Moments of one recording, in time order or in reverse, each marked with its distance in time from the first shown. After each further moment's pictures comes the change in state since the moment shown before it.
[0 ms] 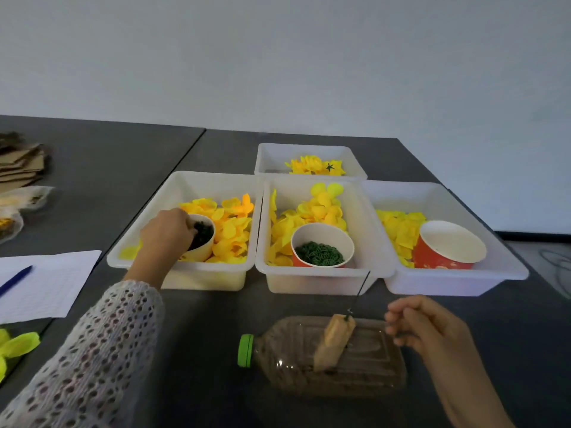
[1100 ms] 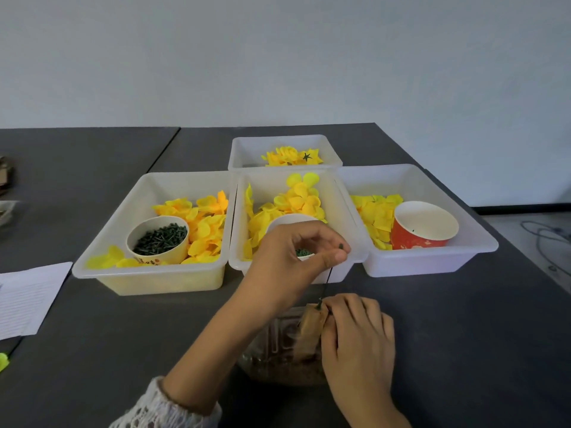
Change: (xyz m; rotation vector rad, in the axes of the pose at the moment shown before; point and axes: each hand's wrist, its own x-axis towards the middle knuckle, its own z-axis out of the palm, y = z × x) left_hand -0.176 0.172 -0.030 -1.109 -0.295 0.752; right_hand -0.022 0.039 0.061 -1.001 0.281 -0.490
